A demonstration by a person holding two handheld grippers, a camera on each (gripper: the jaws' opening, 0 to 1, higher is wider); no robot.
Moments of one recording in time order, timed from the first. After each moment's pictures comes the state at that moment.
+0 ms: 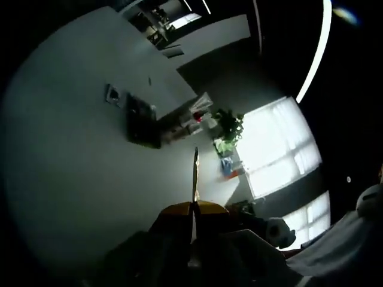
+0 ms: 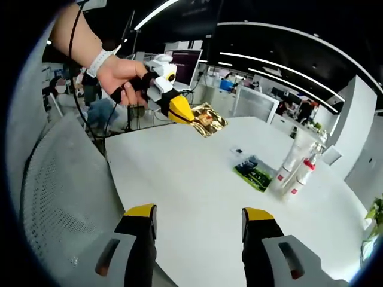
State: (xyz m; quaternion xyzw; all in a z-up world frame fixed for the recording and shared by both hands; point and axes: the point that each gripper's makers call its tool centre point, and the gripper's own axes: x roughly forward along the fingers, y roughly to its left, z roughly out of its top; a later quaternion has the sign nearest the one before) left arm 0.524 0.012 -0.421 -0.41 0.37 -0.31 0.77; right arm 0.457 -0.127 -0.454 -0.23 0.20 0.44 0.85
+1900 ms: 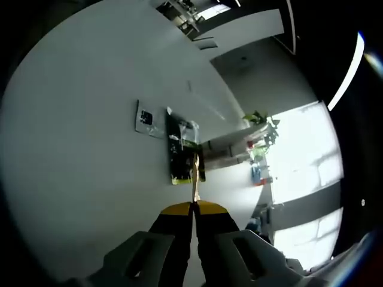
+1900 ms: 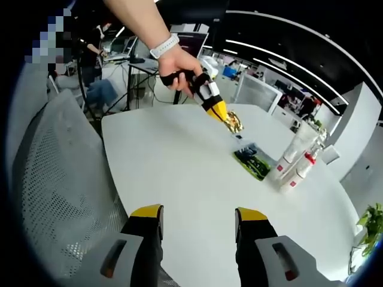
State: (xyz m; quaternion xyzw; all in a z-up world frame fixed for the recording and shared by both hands) left arm 0.630 0.024 -0.481 -0.40 0.46 -0.24 0.76; right arm 0.460 -0.134 -0.477 -0.29 0.23 0.43 0.83
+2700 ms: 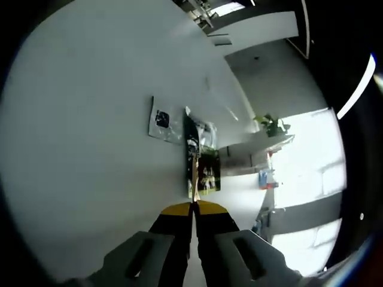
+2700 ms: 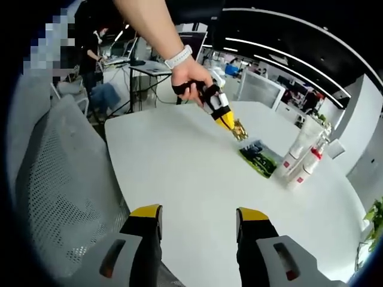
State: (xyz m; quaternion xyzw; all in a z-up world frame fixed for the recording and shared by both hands) left arm 0.655 0.023 -0.514 -0.41 0.49 -0.21 0.74; right arm 0.457 -0.130 -0.482 -0.27 0.25 0.44 0.82
